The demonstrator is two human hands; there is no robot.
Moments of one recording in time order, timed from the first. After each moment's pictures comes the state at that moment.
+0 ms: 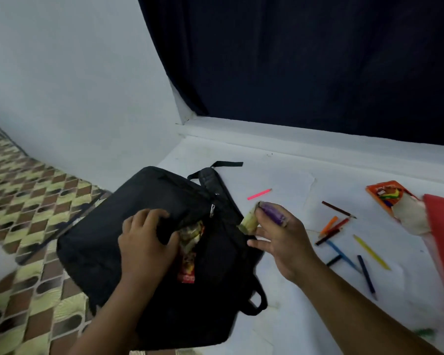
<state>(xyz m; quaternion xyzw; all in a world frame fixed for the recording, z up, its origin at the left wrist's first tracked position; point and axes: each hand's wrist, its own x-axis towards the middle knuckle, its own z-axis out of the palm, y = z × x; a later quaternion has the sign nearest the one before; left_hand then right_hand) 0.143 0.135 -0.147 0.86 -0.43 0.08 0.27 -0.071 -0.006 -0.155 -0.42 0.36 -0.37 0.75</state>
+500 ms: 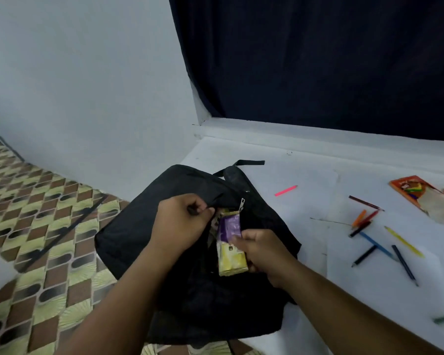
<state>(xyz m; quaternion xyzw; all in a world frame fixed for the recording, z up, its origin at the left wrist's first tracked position) 0.192 0.133 -0.108 0.79 -0.47 -0.06 0.39 0.024 0.065 -0.174 -0.57 0.43 -0.17 0.68</state>
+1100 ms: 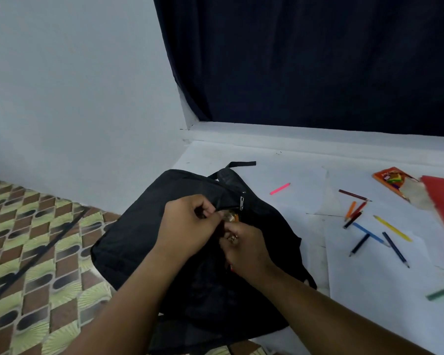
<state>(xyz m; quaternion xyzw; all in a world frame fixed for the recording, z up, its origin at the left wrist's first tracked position) 0.195 0.138 -0.103 0.74 -0.53 -0.08 0.41 0.070 0.087 -0.187 -0.74 0.35 -0.38 0.42</state>
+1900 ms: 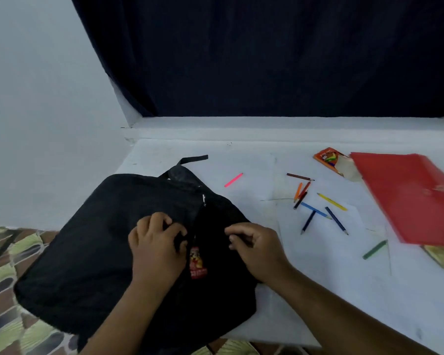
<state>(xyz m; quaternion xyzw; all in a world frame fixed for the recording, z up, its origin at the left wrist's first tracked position) 0.181 0.130 -0.181 0.76 -0.62 0.04 0.22 -0.032 0.077 -0.206 -0.69 0.45 -0.41 0.40</state>
